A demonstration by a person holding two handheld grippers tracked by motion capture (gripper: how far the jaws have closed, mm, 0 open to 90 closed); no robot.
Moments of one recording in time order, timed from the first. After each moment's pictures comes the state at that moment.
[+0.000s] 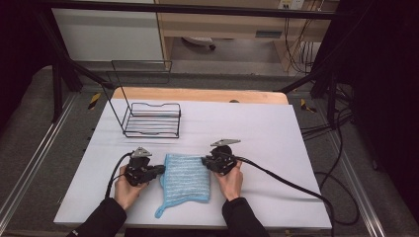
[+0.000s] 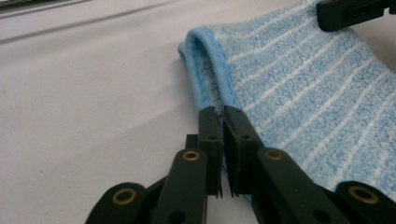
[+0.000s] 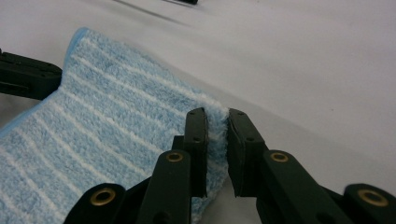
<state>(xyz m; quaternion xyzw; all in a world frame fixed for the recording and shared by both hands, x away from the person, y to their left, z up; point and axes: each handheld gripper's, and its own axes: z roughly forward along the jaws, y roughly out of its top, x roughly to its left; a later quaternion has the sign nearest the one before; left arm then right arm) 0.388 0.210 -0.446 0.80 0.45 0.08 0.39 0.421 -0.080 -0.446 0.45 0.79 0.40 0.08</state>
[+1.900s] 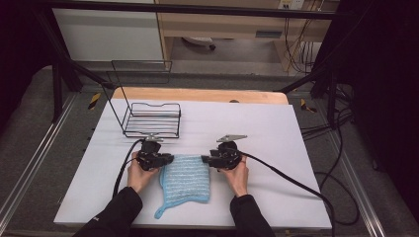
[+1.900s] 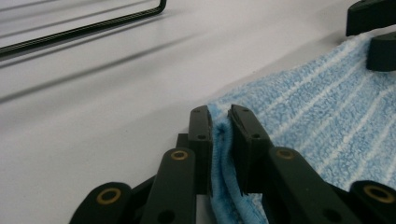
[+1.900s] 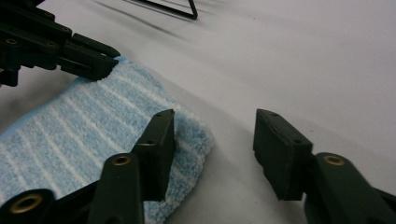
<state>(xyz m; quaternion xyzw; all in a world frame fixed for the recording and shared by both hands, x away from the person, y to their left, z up) 0.435 0.184 -0.444 0.81 0.46 0.07 0.36 0.441 -0.099 -0.451 0.42 0.80 0.44 0.06</state>
